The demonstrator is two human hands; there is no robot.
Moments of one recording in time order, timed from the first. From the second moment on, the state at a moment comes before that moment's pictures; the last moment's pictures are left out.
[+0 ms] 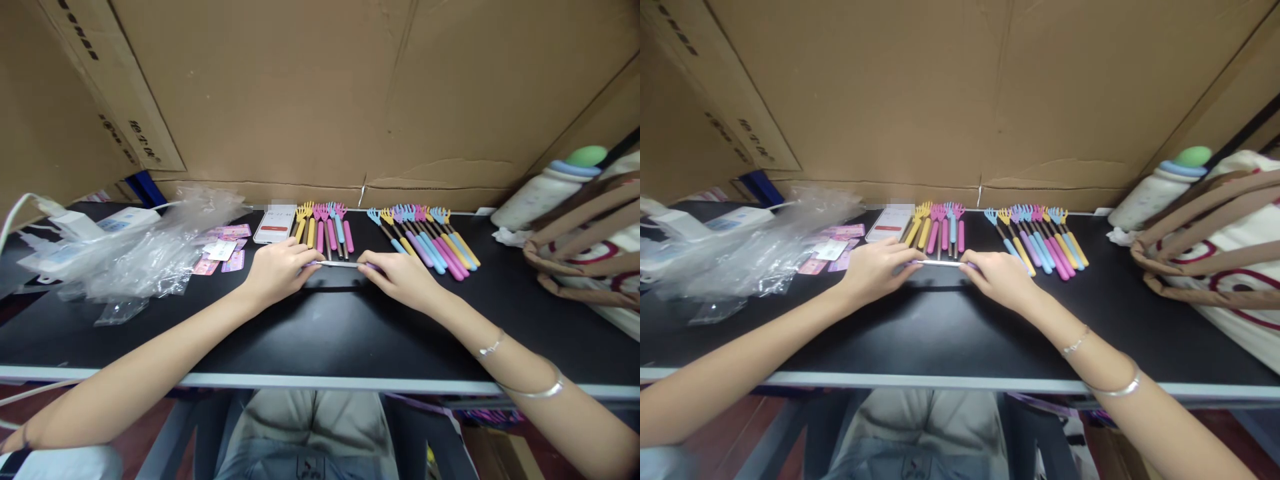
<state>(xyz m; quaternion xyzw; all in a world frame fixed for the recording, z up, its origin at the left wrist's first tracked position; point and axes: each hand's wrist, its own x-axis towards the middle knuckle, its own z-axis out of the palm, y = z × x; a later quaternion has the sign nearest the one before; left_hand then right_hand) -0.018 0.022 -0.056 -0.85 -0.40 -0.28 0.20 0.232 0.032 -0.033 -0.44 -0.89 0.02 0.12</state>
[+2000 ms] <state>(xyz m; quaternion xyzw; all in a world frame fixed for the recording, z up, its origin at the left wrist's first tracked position) -0.189 0.044 -0.014 -0.77 -0.46 -0.18 0.40 0.430 0.068 -0.016 -0.53 -0.81 -0.18 0.17</state>
